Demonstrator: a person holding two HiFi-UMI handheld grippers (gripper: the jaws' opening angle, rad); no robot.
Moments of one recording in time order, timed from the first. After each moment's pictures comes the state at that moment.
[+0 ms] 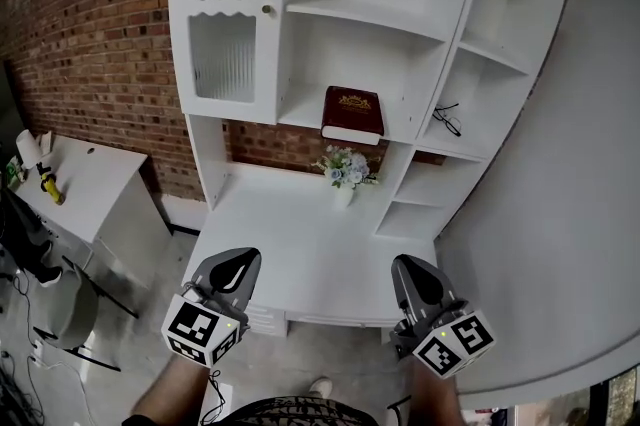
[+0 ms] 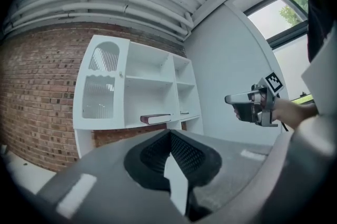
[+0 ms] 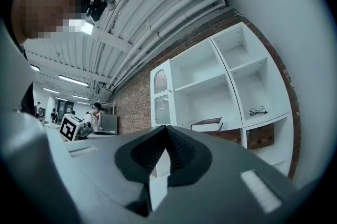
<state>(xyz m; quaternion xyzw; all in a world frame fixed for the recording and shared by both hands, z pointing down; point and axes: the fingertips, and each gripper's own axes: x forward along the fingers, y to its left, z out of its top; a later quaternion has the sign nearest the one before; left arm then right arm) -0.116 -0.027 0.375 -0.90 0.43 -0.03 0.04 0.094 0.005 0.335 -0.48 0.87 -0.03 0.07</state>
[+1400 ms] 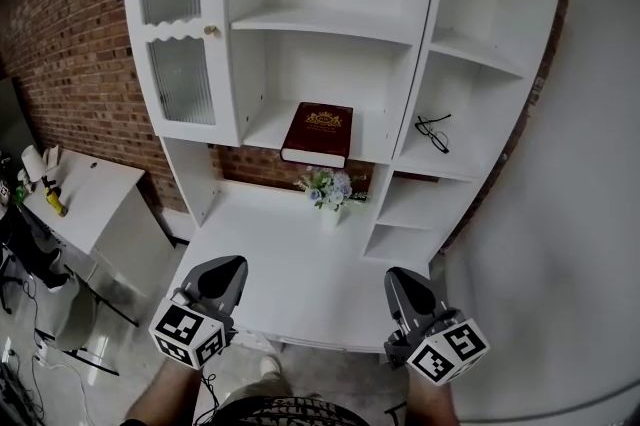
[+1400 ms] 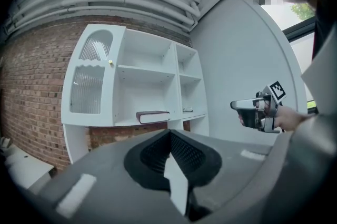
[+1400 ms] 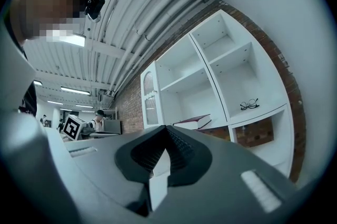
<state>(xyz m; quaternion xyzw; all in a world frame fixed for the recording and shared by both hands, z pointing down) -0.026 -0.090 0.381 -0.89 0.46 -0.04 0.01 0.208 -0.066 0.359 -0.45 0.89 -0.06 0.09</state>
